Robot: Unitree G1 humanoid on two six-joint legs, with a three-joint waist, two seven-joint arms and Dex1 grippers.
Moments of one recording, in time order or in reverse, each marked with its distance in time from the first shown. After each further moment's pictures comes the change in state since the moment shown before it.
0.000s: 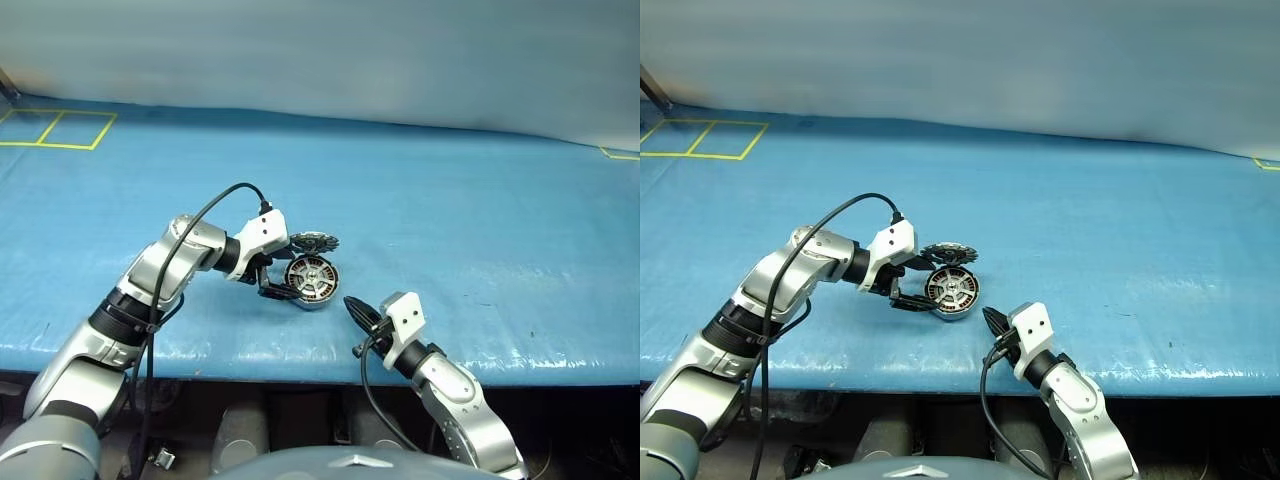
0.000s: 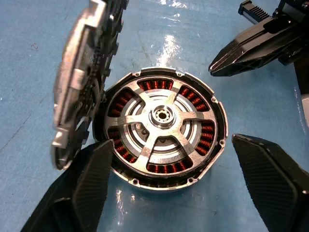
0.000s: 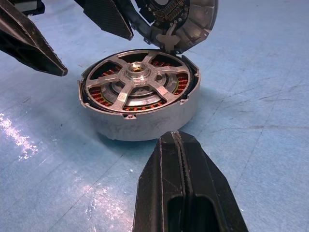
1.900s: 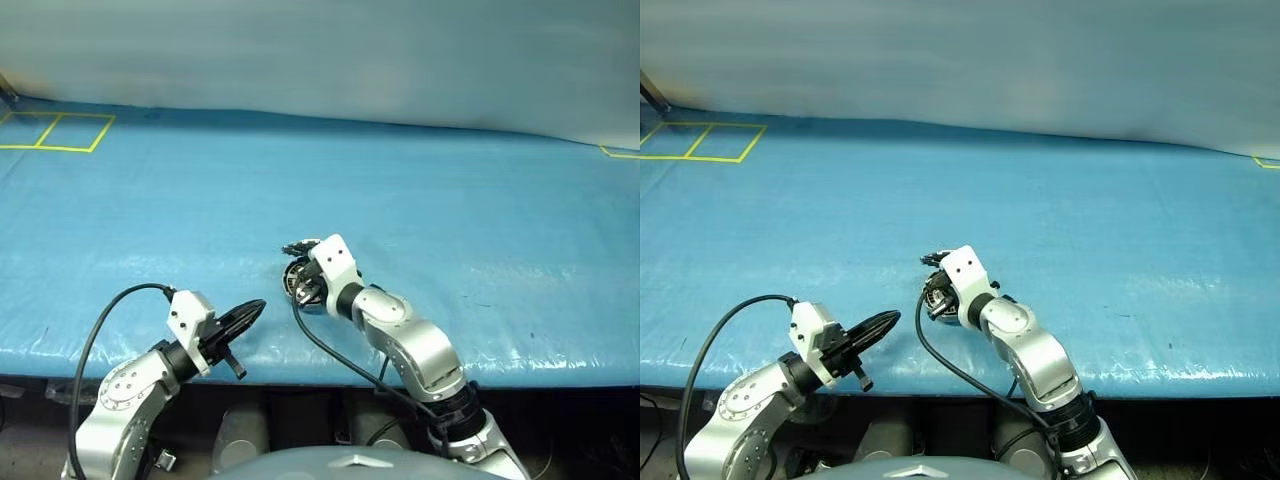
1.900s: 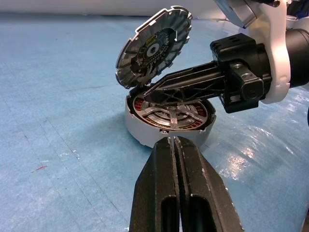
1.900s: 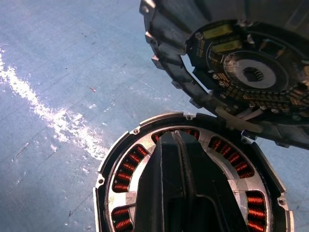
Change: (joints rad) left arm 0.948 -0.214 0.419 -0.419 -0.183 -0.459 0.449; right arm -0.497 0.154 0.179 -0.036 -0.077 0.740 -0.163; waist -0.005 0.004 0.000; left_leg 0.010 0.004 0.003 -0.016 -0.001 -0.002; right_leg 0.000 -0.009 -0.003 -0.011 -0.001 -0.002
